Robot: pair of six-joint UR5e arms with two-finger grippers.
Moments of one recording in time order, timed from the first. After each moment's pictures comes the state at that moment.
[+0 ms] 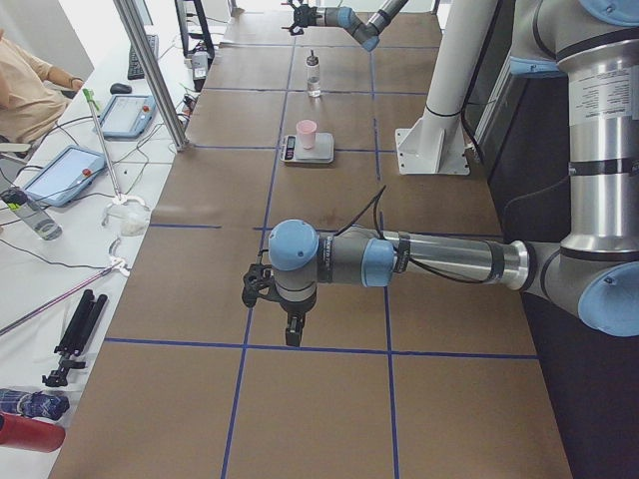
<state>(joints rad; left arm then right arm) -1.57 -1.44 -1.79 -1.54 -2.37 0.06 0.78 -1.61 1.59 -0.46 0.65 -0.09</state>
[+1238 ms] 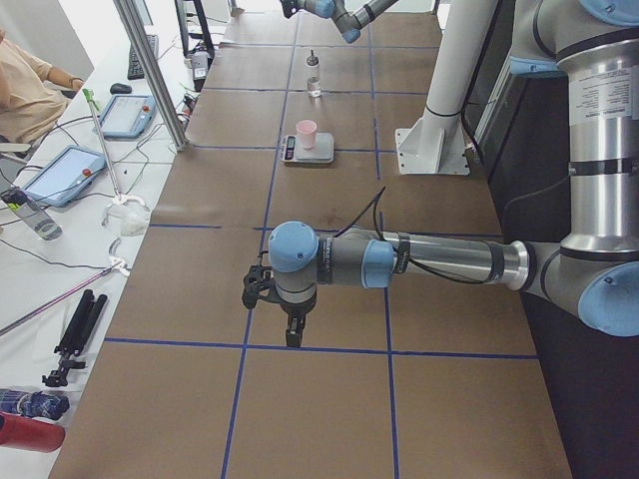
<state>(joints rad) -1.57 -1.44 -1.79 -1.54 -2.37 0.06 1.00 -1.56 1.47 -0.65 0.64 -0.56</state>
